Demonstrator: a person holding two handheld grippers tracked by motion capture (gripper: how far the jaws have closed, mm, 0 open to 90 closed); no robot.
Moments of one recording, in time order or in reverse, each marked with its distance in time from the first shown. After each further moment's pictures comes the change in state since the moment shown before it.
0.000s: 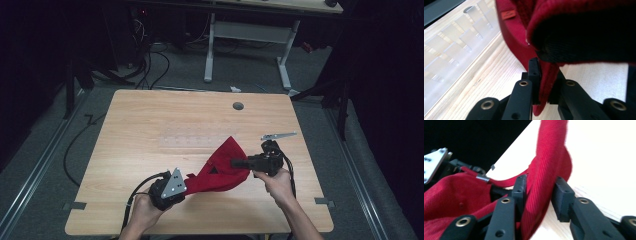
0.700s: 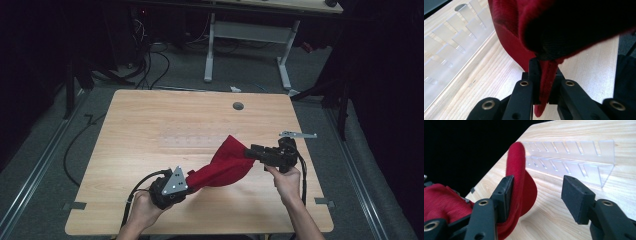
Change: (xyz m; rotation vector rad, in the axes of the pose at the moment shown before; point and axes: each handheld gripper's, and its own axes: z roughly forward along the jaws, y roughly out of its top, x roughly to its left) left arm -0.002 0.008 -0.001 0.045 -0.029 -0.023; right arm -0.015 -0.004 -0.032 -0.198 -0.156 0.008
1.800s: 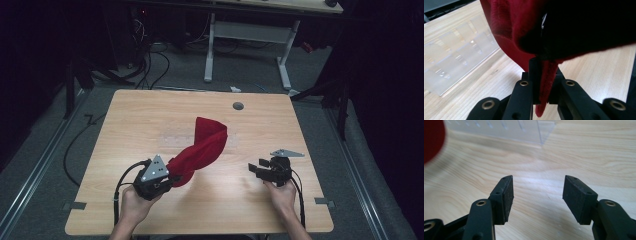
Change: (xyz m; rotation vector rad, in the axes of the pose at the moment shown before) left arm 0.034 0.019 -0.022 -0.131 0.115 -0.162; right arm -0.045 -0.068 0.028 0.091 -0.382 -0.103
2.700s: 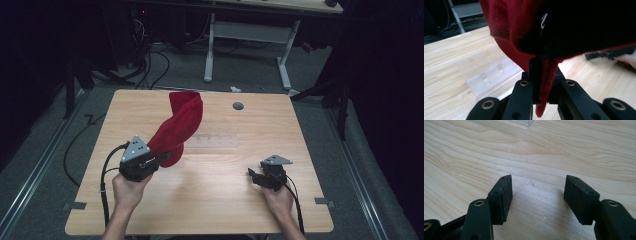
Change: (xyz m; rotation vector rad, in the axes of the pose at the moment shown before) left arm 0.029 0.047 -0.005 -0.201 0.117 -0.112; right arm 0.007 -0.020 0.018 0.033 -0.182 -0.163
